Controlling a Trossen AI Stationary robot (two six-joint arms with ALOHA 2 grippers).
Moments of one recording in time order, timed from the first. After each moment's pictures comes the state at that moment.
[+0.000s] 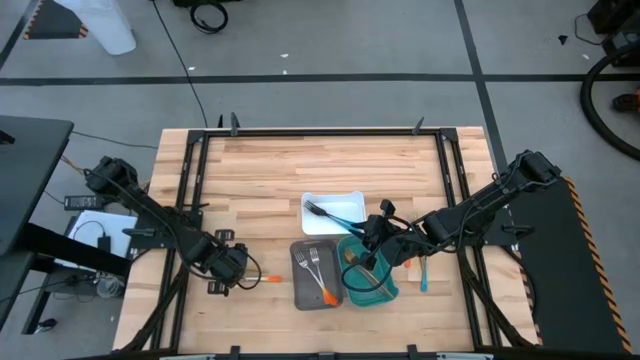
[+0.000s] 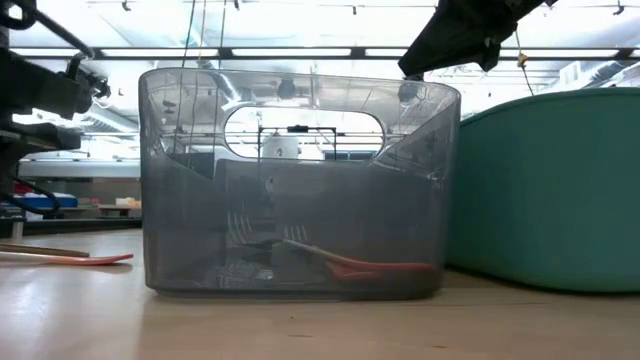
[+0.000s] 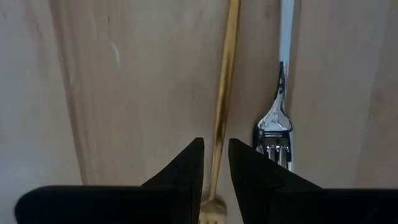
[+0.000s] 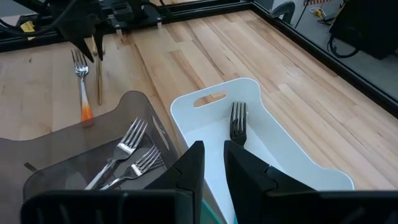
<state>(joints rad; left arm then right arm) -0.65 1.35 0.66 -0.75 -0.09 -0.62 0.46 1.41 0.91 -0.22 0.76 0.52</state>
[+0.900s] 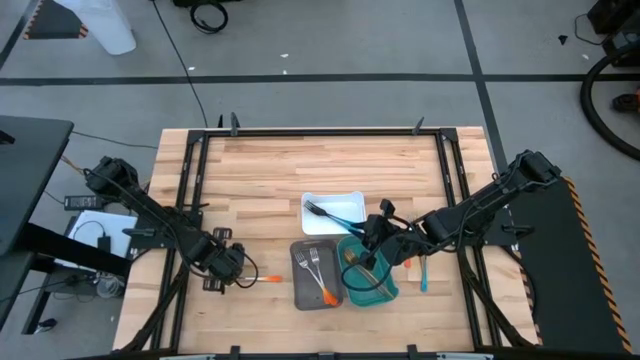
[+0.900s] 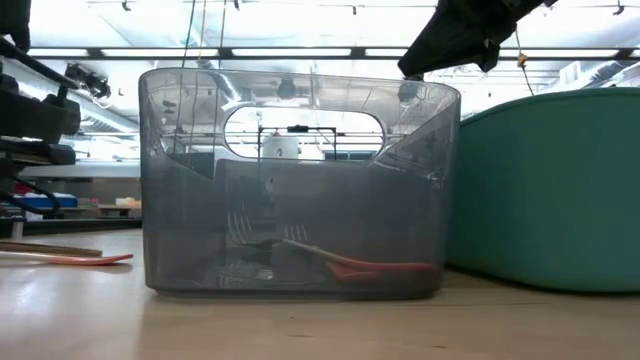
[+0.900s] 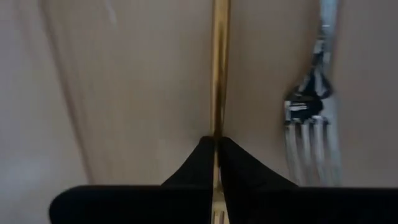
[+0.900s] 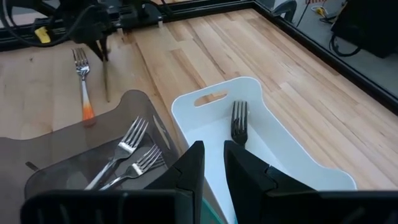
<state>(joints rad) -0.65 1.35 0.58 -0.73 -0.08 -0.56 0.45 1.41 0.91 -0.22 0.75 0.52</state>
